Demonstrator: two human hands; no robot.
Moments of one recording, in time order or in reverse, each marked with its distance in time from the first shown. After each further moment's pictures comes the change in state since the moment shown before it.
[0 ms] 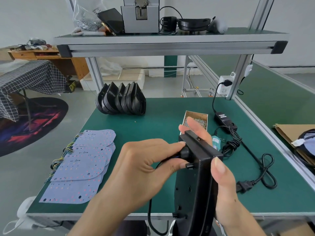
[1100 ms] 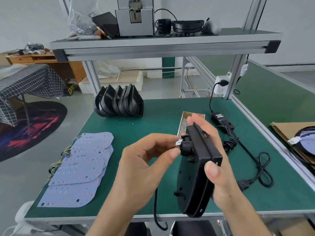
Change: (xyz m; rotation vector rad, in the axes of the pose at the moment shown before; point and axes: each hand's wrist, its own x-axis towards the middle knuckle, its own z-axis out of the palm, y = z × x) left_hand -0.004 -0.003 0.022 -0.410 0.102 -0.308; right_hand 0.011 -0.004 -0.027 -0.302 0.066 -0.156
